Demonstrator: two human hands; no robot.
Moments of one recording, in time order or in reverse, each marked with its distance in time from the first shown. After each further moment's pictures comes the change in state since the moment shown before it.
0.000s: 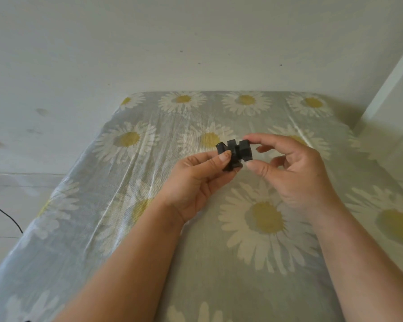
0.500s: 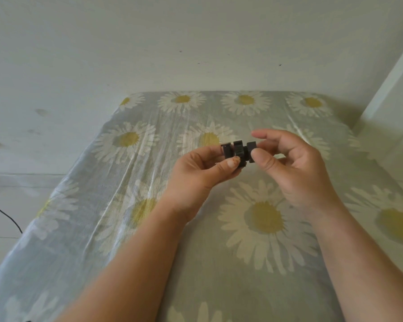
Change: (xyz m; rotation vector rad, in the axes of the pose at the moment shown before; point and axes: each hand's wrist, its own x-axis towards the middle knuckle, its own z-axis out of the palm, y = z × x) left_hand -0.003 -0.004 0.009 0.251 0.026 0.205; right_hand -0.001 0.002 -0.003 0.047 0.019 0.056
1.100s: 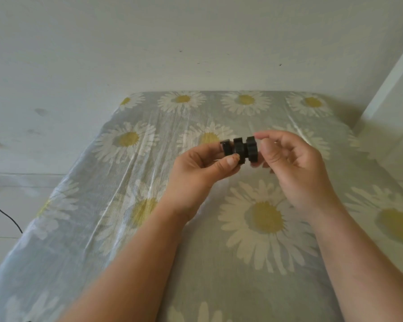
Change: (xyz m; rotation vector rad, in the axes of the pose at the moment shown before) left_hand 0.001 -0.001 -0.002 0.053 0.003 0.081; right_hand -0.002 -0.004 0.003 0.026 0.053 0.024
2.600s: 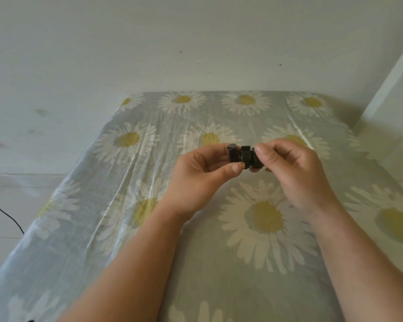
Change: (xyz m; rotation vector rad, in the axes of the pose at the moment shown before) left_hand -0.003 0.003 -0.001 0.132 -0.059 0.044; right_hand 0.000 0.004 -0.002 -0.055 -0.067 0.001
